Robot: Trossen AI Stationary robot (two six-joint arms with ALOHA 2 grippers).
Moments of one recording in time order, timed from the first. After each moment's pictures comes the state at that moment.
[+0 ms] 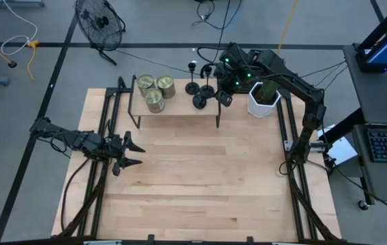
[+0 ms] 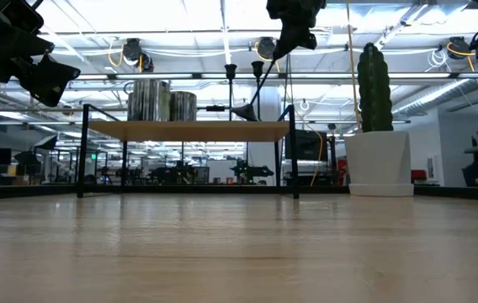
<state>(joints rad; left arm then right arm) -0.34 0.13 0.12 -0.12 -0.17 -0.23 -0.50 1.80 2.13 -1.35 -0.19 -0.01</state>
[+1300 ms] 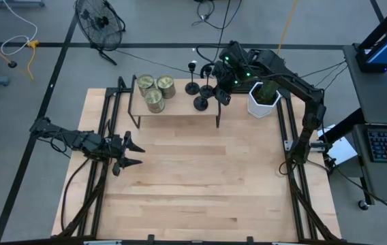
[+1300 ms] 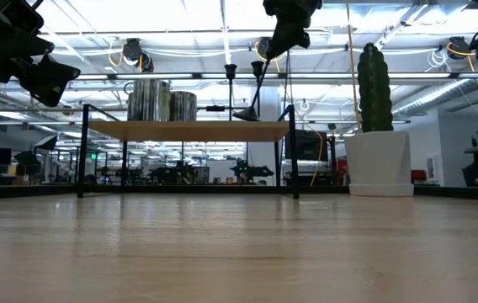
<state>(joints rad) -0.34 0.13 0.12 -0.12 -0.17 -0.24 -0.50 1.80 2.13 -1.28 -0.18 -0.07</state>
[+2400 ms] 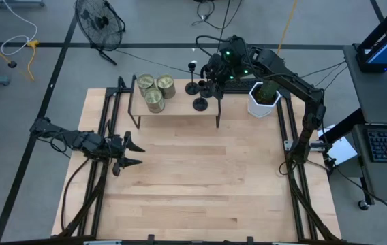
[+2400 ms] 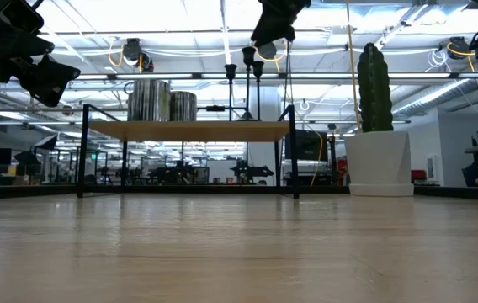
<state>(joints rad) -0.34 0.13 0.12 -0.12 -0.17 -0.24 -0.50 1.80 2.13 -1.07 -0.18 -0.13</state>
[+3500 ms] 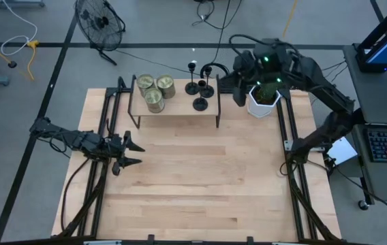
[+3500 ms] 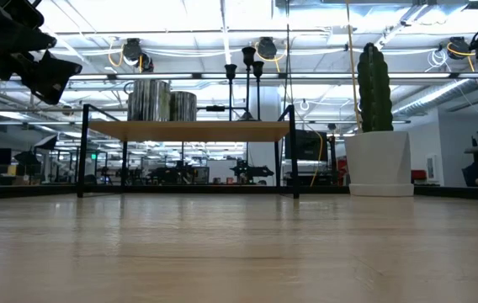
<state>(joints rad) -0.34 0.13 0.12 -0.10 -0.18 -0.25 -0.39 1.53 2.05 -1.02 -0.14 -0.09</state>
